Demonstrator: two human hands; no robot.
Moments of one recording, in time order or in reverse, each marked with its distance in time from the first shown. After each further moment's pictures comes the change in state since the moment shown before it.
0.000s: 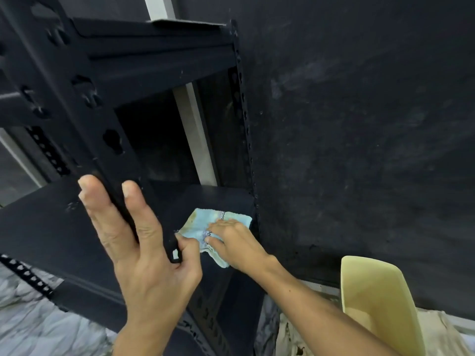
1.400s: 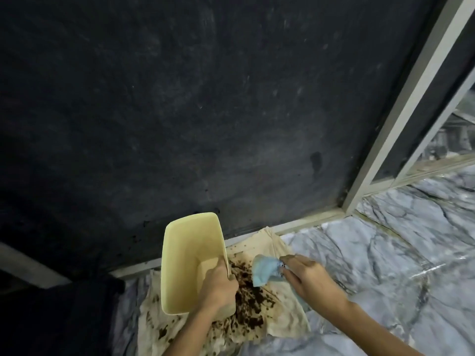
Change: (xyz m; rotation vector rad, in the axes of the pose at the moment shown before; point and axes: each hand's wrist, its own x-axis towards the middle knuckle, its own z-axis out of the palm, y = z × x) left_hand -0.279 0.312 0.241 -0.476 -1.714 -0.524; right_hand -0.455 0.250 -0.118 -0.252 0.191 0.698
